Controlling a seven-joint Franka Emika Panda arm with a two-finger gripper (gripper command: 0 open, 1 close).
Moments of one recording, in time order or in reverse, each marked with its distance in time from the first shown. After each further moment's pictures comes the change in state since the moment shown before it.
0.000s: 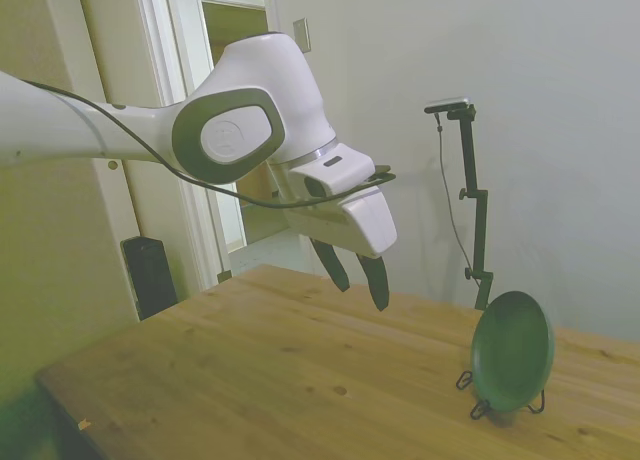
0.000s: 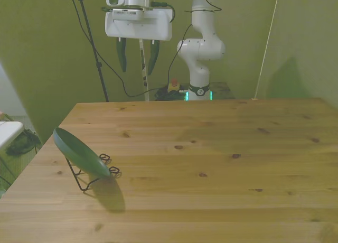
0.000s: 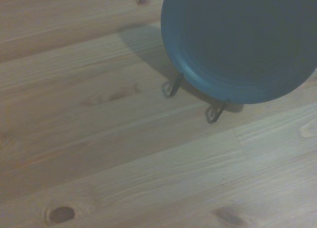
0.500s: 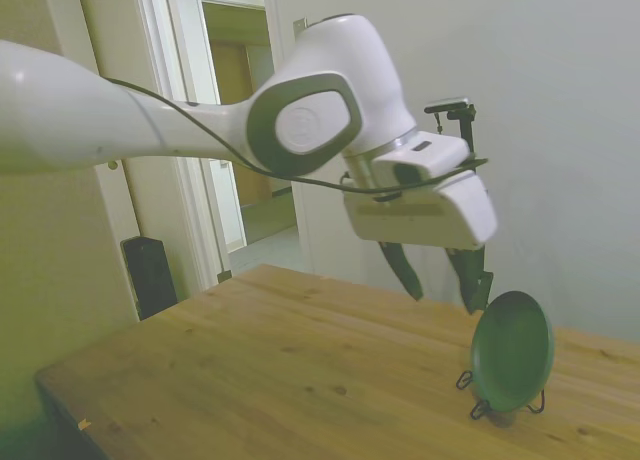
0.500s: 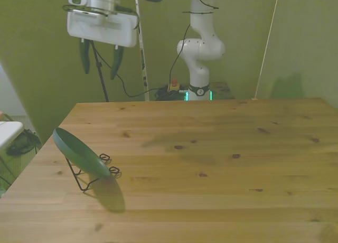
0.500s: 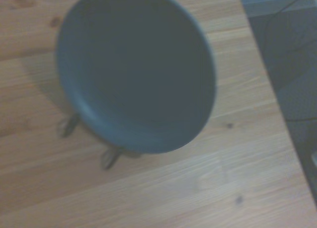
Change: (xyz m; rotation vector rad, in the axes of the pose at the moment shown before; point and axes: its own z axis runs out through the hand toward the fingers) arm 0.120 0.022 0.026 -0.091 0.098 -0.045
